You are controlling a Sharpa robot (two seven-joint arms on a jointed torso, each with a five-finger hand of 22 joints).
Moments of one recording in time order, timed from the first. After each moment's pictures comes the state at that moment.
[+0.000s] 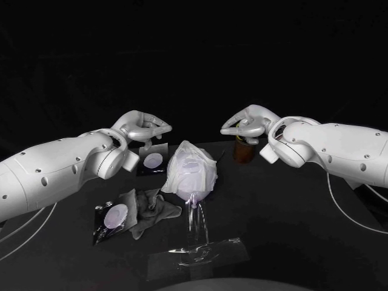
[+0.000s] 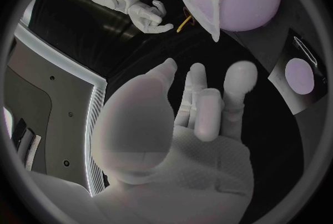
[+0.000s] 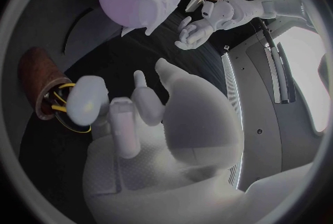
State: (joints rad) left arm 1.27 -0.65 -0.10 1.21 -0.49 -0.28 0.14; left_hand 1.35 -0.20 0.29 0.19 0.05 0.87 0.14 0.44 0.20 1.01 0.06 0.88 0.56 1.43 0.00 1.45 1.30 0.12 1.30 0.08 1.12 0.87; right arm 1.33 -0.77 -0.19 1.31 -0.68 -0.31 0.06; right_hand 1.28 -0.13 0.33 0.13 0.05 0.94 0.16 0.18 0.32 1.47 0.07 1.43 1.19 1.47 0.00 1.57 1.31 0.08 1.38 0.09 1.17 1.23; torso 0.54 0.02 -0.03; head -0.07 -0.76
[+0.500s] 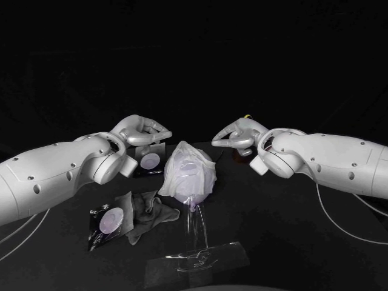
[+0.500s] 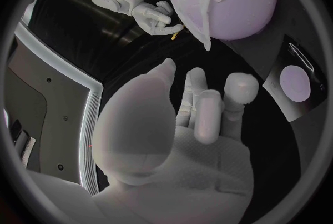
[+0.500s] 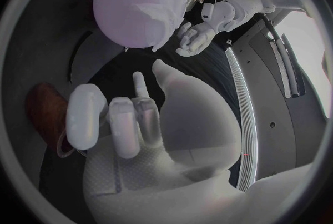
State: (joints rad) left arm 1.28 -0.68 -0.10 1.27 -0.53 -0.27 0.11; left_hand 1.38 -0.20 0.25 0.24 0.05 0.86 0.15 0.46 0.20 0.95 0.07 0.98 0.62 1.43 0.00 1.46 1.31 0.12 1.25 0.10 1.20 0.94; right arm 1.31 -0.74 -0.19 1.34 -0.63 -0.32 0.02; right_hand 1.28 -0.12 0.32 0.13 0.05 0.93 0.16 0.18 0.31 1.46 0.08 1.57 1.31 1.46 0.01 1.57 1.31 0.07 1.42 0.11 1.31 1.31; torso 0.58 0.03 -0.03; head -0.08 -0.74
